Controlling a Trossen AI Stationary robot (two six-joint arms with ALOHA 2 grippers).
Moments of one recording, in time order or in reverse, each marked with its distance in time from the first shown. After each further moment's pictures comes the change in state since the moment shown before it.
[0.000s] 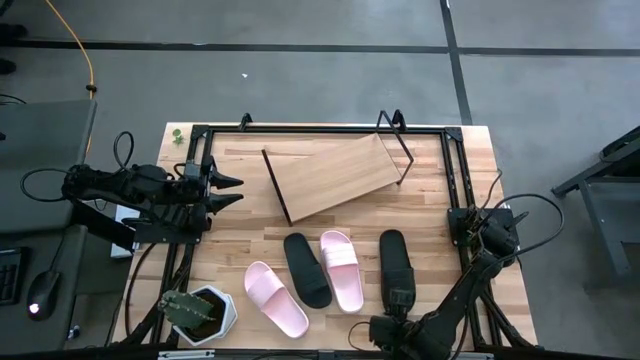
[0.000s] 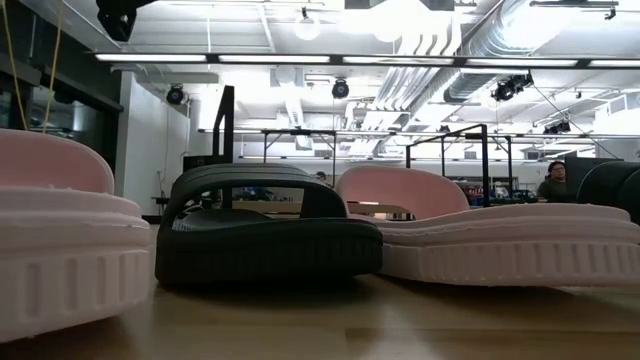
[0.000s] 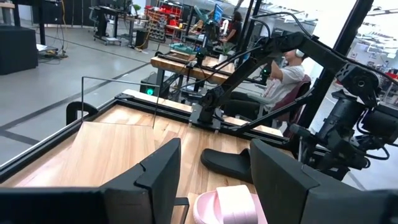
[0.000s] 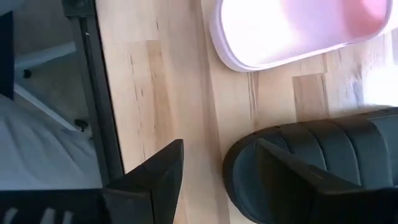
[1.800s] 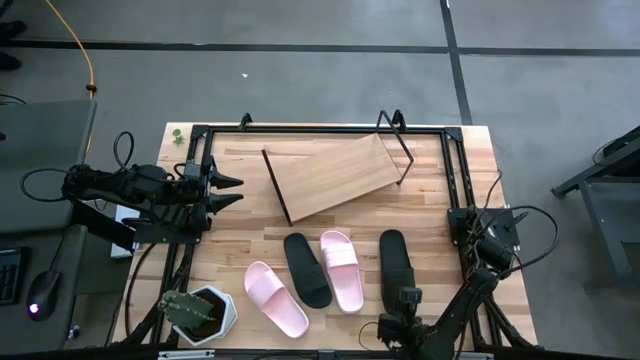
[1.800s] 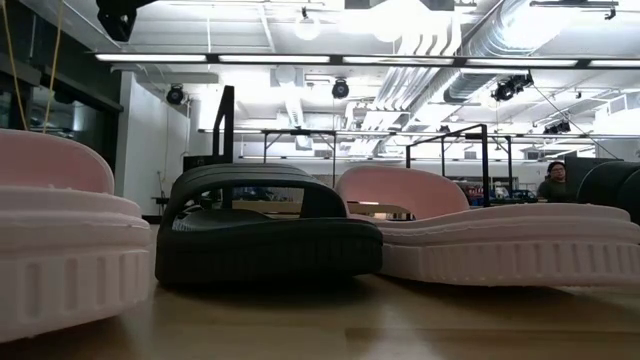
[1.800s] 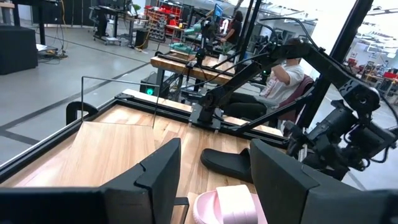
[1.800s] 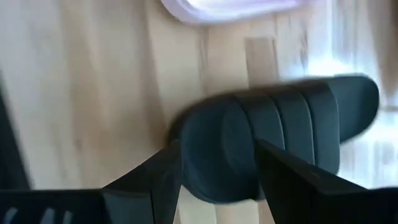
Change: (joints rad) left arm 0.000 0.001 0.000 0.000 0.001 0.000; right arm 0.051 0.096 0.000 -0.222 0.073 0.095
